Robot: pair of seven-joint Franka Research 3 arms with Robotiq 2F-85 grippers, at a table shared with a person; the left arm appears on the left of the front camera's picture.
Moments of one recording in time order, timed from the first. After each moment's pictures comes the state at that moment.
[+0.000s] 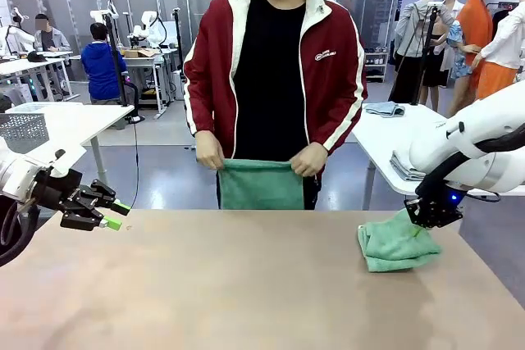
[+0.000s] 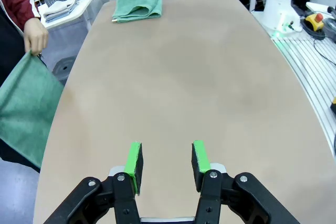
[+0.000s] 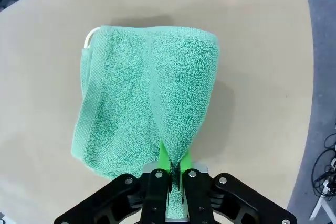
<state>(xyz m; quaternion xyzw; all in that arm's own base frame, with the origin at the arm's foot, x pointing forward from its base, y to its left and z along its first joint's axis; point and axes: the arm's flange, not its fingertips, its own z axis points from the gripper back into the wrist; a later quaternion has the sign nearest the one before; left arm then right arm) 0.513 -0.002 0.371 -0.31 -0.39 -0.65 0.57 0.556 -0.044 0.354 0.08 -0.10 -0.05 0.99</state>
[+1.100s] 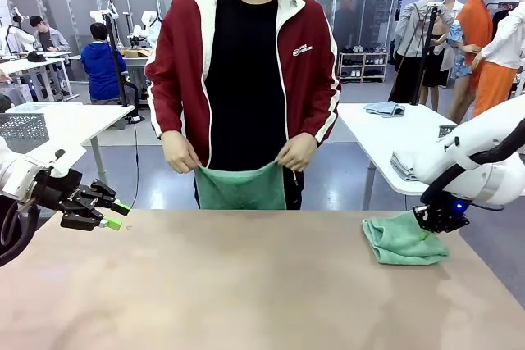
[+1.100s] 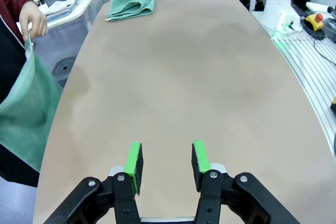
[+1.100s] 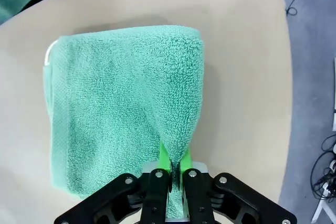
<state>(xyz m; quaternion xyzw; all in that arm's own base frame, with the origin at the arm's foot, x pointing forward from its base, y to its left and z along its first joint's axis) 0.513 -0.002 0.372 -0.31 -0.39 -0.65 0.57 0.588 -0.089 0.316 0.06 -0.12 -0.07 0.99</state>
